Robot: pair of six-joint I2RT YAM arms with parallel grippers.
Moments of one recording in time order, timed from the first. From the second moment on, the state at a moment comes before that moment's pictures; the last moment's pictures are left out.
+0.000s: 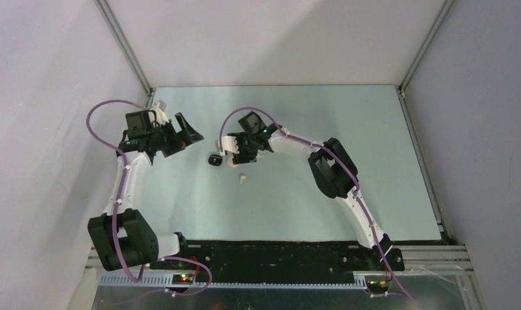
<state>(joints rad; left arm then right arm) 0.20 1.27 1.04 -0.52 0.52 -0.29 0.78 2.36 1.91 -0.43 -0.35 -1.04</state>
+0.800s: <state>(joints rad) 0.27 1.24 0.88 -0.45 0.72 -0.52 0.82 2.55 2.29 -0.83 -0.51 -1.11</state>
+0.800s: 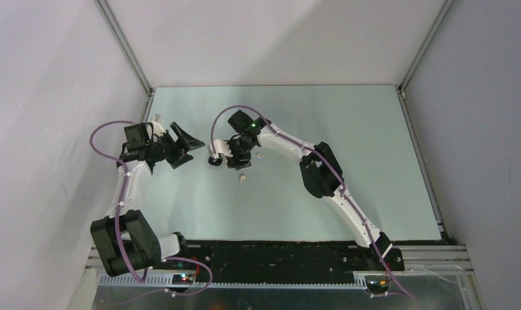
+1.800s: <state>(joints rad) -0.01 1.31 0.93 -0.39 0.82 -0.20 0.83 1.84 1.57 -0.43 -0.38 -0.79</state>
